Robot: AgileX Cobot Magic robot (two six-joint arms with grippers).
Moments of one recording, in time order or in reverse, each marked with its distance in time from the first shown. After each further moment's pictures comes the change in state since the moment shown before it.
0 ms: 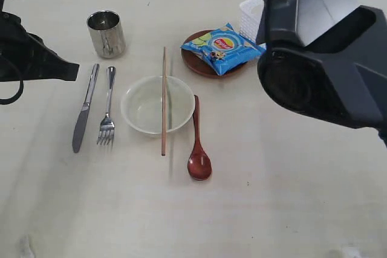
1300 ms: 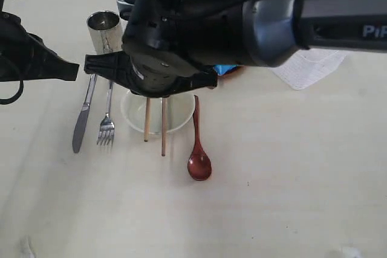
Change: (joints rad) left arm 0.000 0.000 0.000 0.000 0.000 0.000; right arm 0.272 -0.635 1.552 -0.535 -0.513 0.922
